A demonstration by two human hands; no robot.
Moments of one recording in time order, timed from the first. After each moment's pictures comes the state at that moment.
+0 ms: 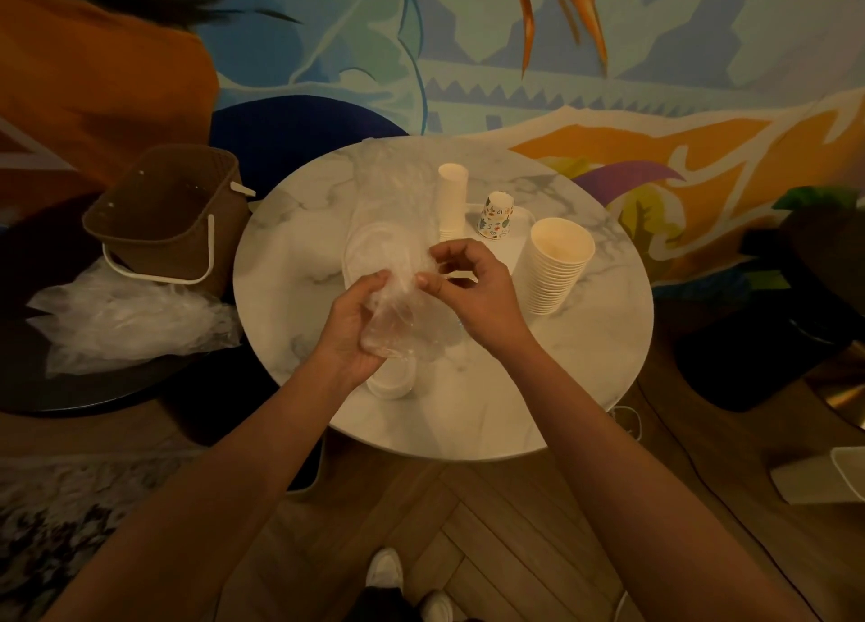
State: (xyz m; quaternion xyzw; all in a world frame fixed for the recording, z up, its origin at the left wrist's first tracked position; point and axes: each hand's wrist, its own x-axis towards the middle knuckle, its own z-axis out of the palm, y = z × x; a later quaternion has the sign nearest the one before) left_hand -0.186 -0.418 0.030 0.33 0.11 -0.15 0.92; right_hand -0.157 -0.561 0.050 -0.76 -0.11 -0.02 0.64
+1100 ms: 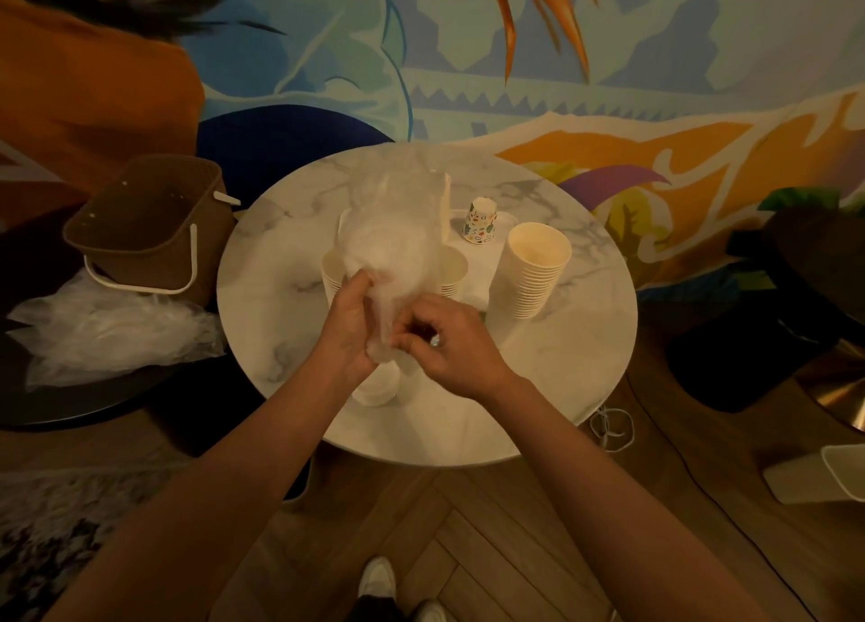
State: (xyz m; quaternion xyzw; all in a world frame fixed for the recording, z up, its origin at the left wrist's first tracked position) left_hand -0.172 -0.442 0.034 0.37 0.12 -0.10 0.91; right_hand -0.180 -0.577 0.036 -0.85 -0.32 -0.06 0.43
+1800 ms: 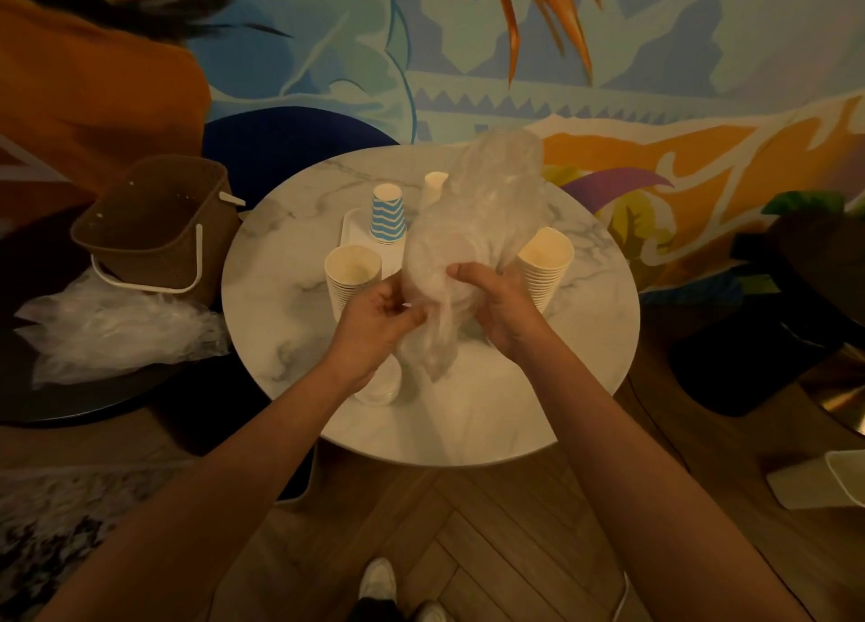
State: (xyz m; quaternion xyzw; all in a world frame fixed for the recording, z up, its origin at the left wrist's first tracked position) left_hand -0.187 -0.450 0.034 0.62 0.00 -0.03 0.78; right_hand -0.148 -0.598 0.059 -0.58 -0.01 0.11 0.81
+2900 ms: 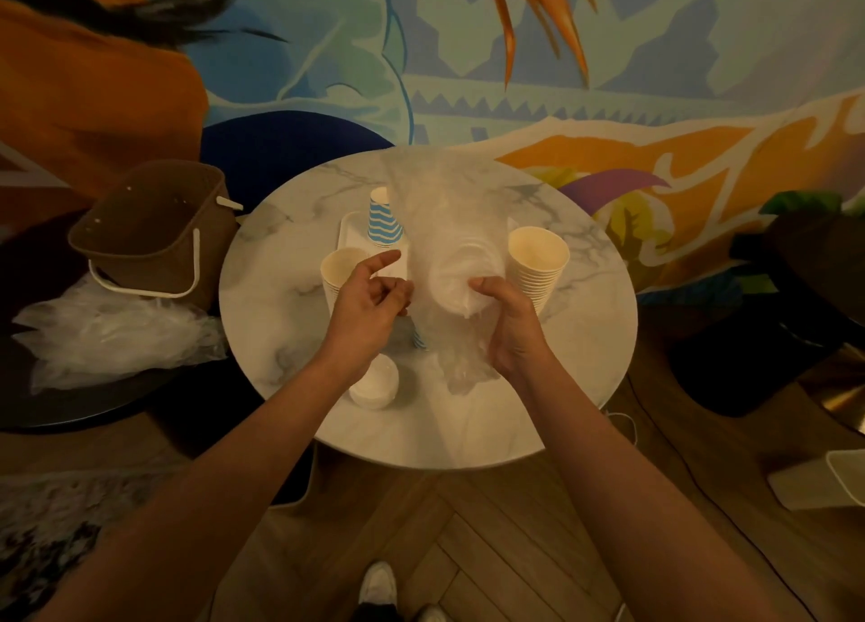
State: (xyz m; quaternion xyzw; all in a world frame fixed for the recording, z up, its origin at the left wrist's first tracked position) left_hand -0.176 -0.451 0.041 0.67 0.05 0.04 0.74; right_hand -0.160 -0.604 0.049 -0.49 0.04 0.12 0.86
